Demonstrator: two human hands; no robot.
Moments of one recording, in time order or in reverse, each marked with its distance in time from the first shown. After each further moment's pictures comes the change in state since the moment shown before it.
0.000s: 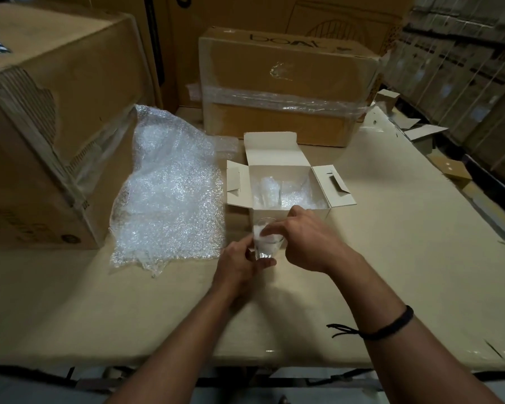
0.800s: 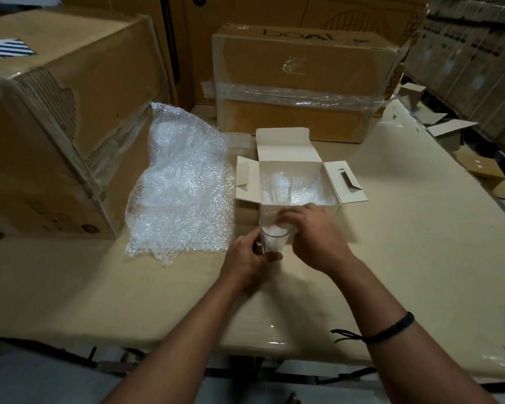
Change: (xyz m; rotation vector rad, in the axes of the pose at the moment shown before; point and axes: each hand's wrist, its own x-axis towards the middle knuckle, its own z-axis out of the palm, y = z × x) left_hand -0.002 0.004 -0.002 0.019 -0.002 0.019; right_hand -0.002 0.014 0.030 0.092 0.294 0.017
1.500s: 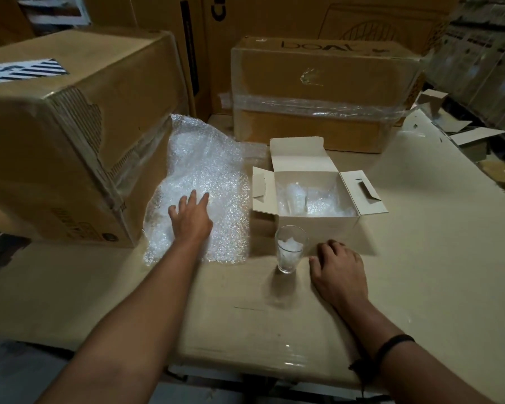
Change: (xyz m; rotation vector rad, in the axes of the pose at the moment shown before) left_hand 0.093 -0.058 -0.116 0.913 0.267 -0.222; right_hand -0.024 0.050 0.095 -0.172 0.068 0.418
